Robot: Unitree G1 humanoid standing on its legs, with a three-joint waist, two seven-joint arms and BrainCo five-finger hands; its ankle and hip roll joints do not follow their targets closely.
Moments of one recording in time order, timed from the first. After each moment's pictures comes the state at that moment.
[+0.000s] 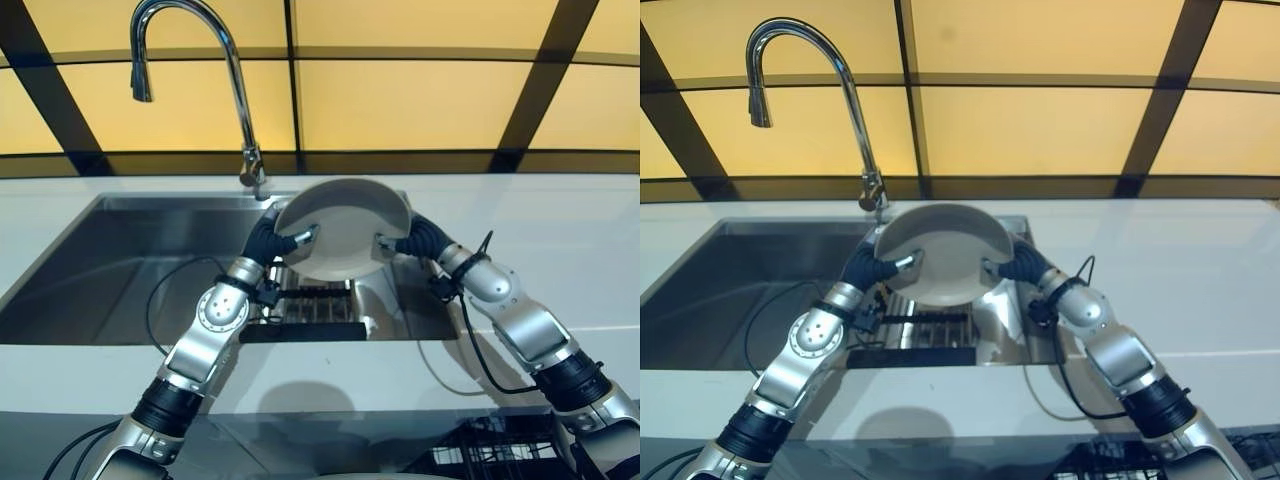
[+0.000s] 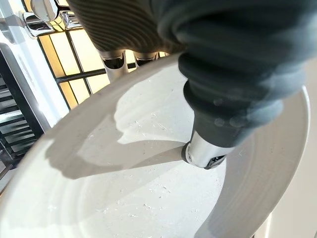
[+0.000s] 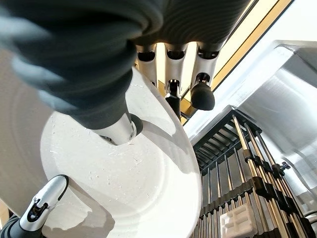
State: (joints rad) left arm -0.29 0.45 -0.29 -0.08 -0.19 -0.09 0.05; right arm -0.41 -0.64 0.35 -0.17 0.13 0.21 0.15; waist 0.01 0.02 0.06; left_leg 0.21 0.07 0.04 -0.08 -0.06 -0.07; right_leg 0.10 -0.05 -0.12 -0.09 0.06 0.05
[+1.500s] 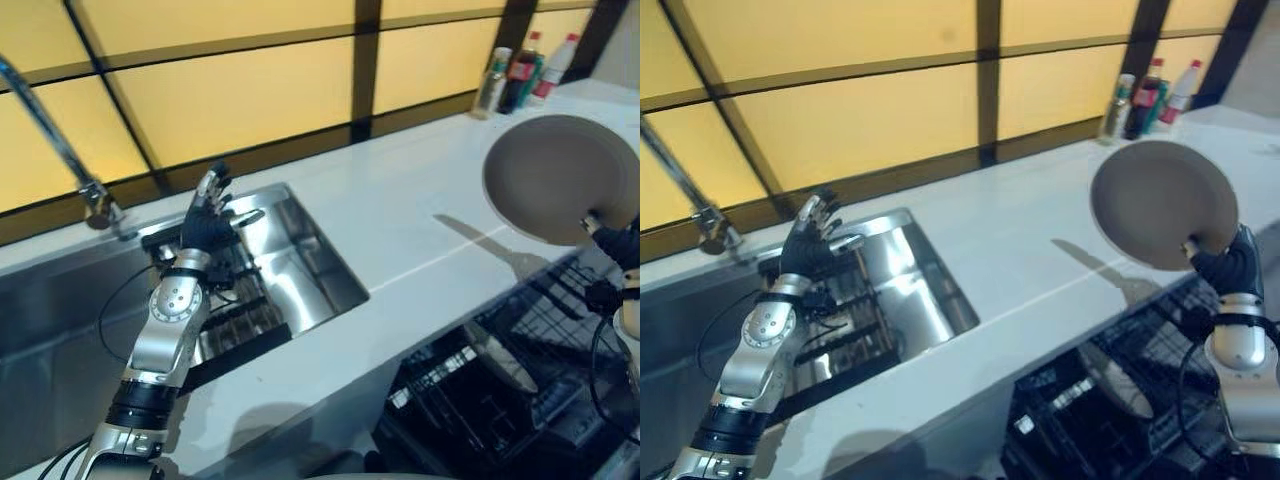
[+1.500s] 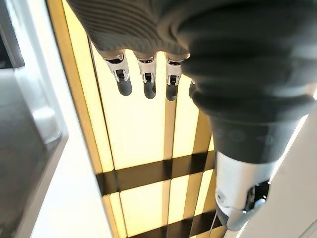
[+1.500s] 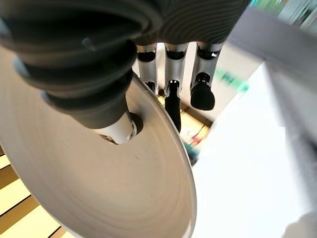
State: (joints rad) left arm -0.26 0.46 -0.03 0.00 -0.35 -0.05 0.12; right arm 0.06 -0.76 -0.35 -0.17 0.04 0.18 -0.26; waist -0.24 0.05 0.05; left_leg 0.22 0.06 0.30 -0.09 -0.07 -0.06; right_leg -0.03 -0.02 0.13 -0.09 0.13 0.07
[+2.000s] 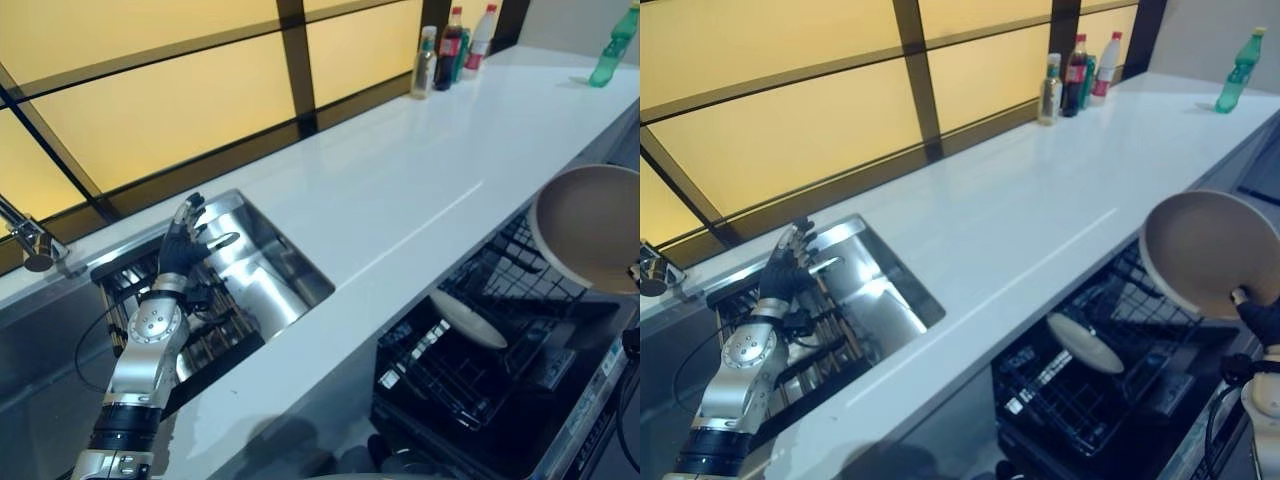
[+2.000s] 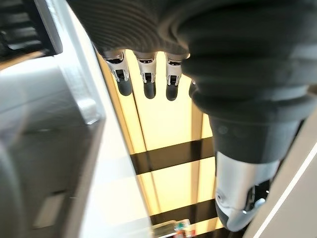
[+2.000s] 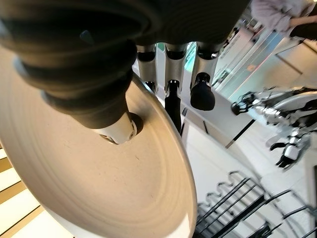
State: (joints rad) left arm -0.15 0.47 0.05 0.04 -0.34 -0.03 0.10; right arm 0.20 -0.72 -0.48 -0.07 0.01 0.14 -0.28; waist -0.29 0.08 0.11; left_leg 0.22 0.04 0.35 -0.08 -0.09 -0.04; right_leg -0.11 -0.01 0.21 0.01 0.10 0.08
